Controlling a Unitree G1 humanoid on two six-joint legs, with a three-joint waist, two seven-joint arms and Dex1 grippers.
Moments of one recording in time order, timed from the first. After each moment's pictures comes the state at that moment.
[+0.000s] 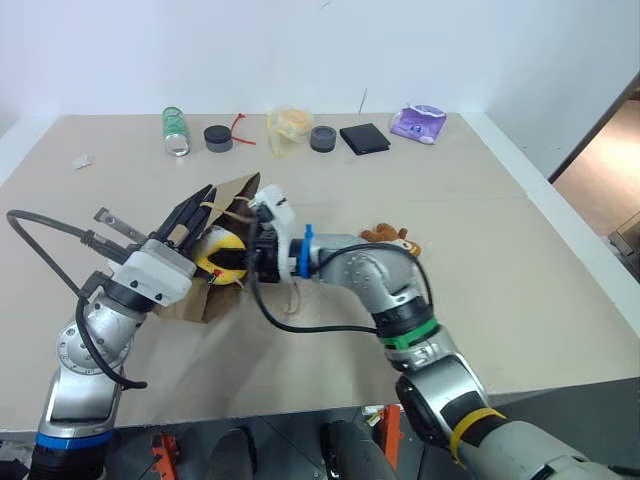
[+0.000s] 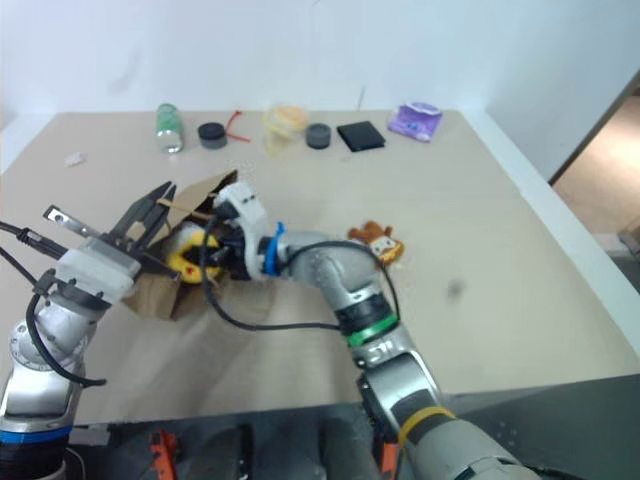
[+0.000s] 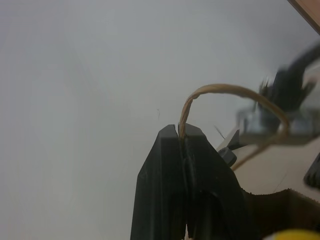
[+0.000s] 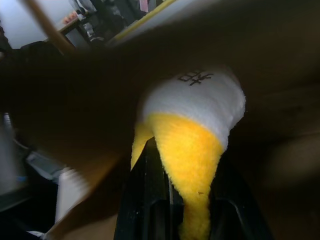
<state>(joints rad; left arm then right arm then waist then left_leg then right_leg) -0.11 0.47 0.16 -0.43 0.04 -0.34 -0.35 -0.91 0.07 0.24 0.27 0.45 0.86 0.62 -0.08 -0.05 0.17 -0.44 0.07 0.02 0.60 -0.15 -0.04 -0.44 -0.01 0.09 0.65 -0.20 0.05</state>
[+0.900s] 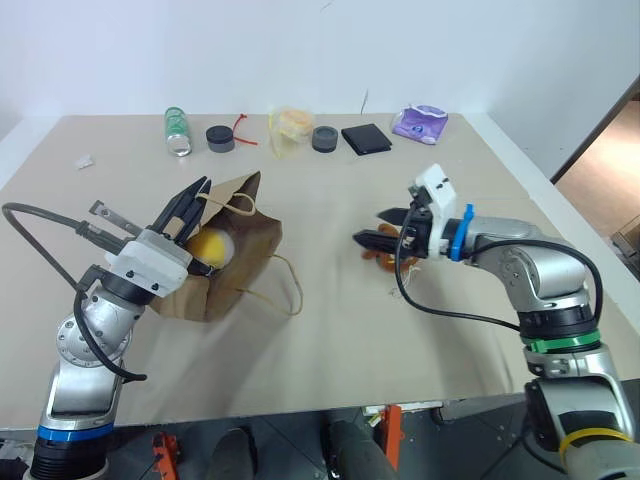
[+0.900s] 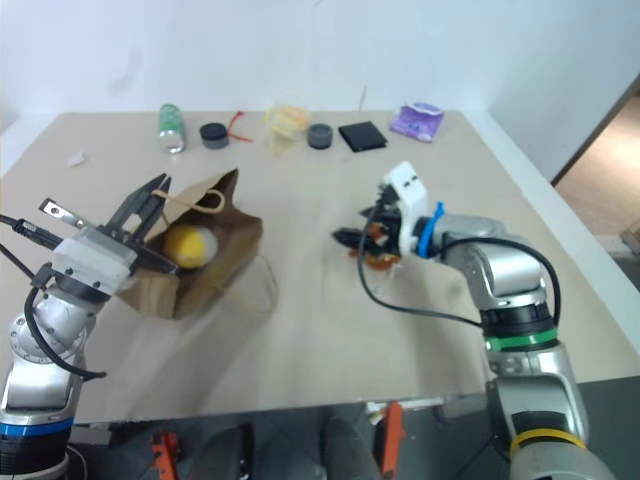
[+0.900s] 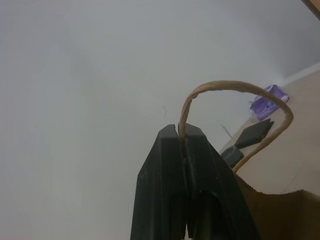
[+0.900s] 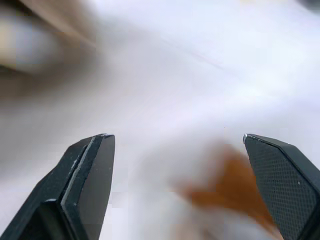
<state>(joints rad) -0.15 0.48 0.18 -0.38 0.03 -0.33 -0.35 -0.74 -0.64 0.11 0.14 0.30 0.83 0.72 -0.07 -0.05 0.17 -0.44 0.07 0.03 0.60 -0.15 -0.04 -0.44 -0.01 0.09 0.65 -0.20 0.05</state>
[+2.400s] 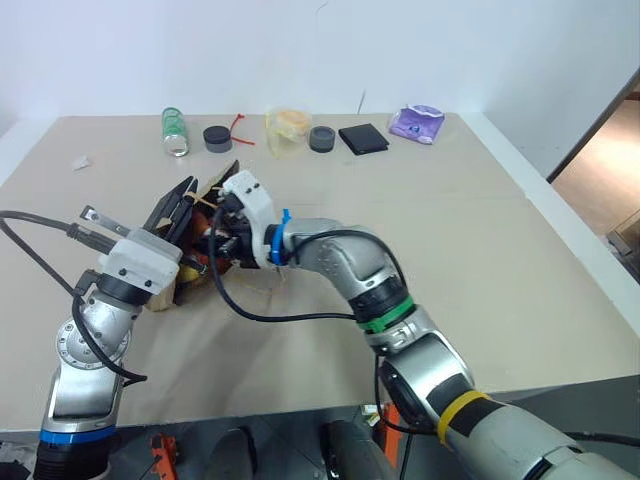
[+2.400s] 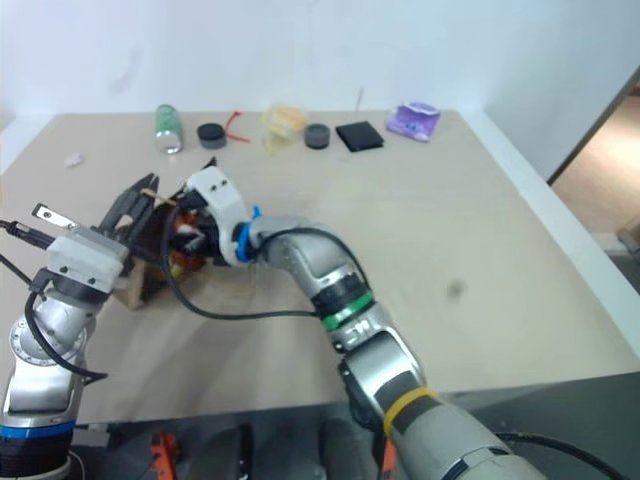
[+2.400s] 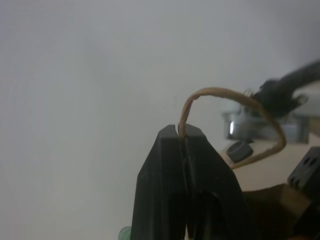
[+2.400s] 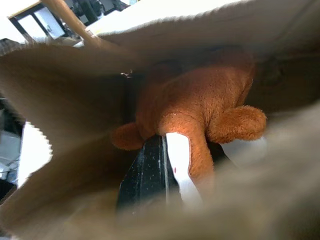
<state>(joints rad) -0.14 0.45 0.20 -0.37 0.04 -0.33 -0.31 -1.05 0.13 0.28 0.42 0.34 0.78 0.57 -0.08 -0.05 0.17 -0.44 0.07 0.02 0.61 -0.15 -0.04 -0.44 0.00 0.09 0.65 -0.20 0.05</state>
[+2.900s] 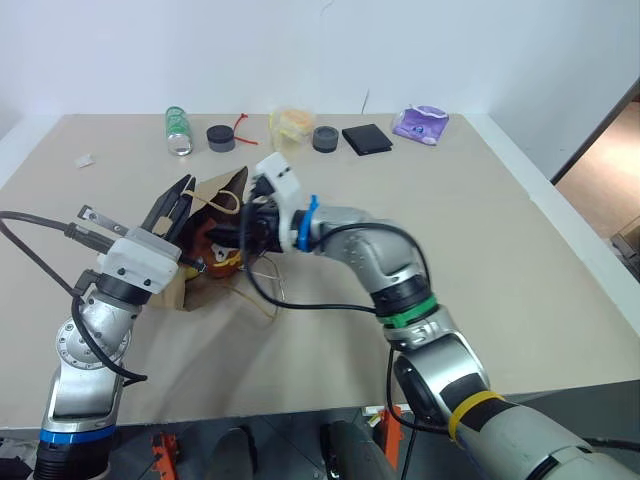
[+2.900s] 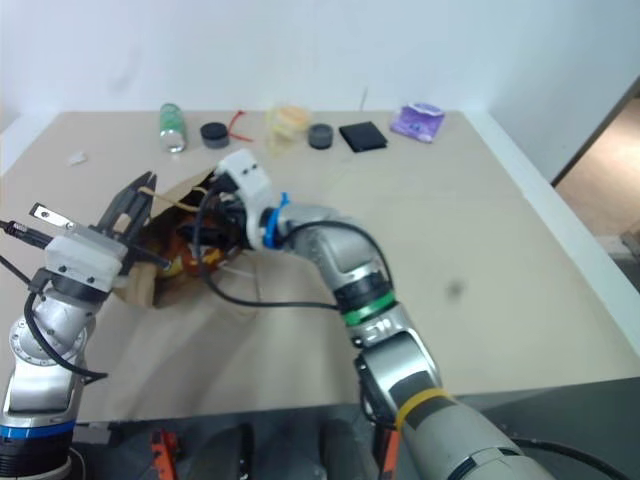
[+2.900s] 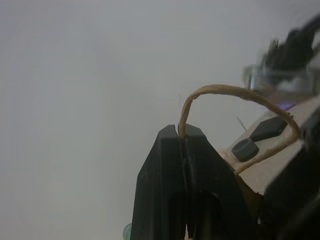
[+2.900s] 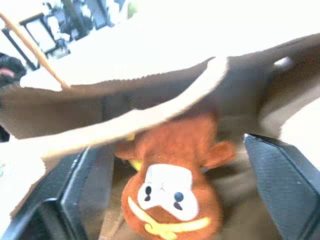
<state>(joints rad) -0.14 0.45 0.20 -0.37 0.04 -0.33 -0.30 -0.99 -0.04 0.16 0.20 0.39 0.84 0.66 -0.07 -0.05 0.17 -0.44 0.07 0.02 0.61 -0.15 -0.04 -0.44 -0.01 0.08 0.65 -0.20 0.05</state>
